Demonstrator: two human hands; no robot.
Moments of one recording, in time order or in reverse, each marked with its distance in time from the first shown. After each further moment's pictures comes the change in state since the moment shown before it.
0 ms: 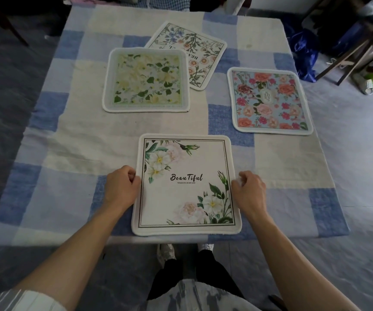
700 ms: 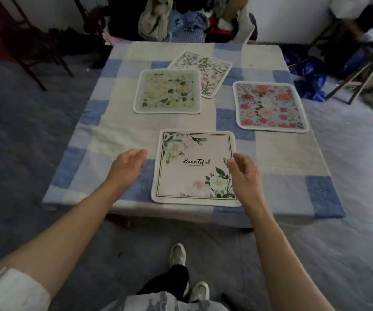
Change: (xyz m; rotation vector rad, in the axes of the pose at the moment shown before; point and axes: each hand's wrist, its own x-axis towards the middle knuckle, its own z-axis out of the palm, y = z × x) left_hand -0.095 0.017 -0.084 -0.427 -0.038 -0.047; right_hand -0.110 -0.030 -0.046 0.524 -0.041 -0.209
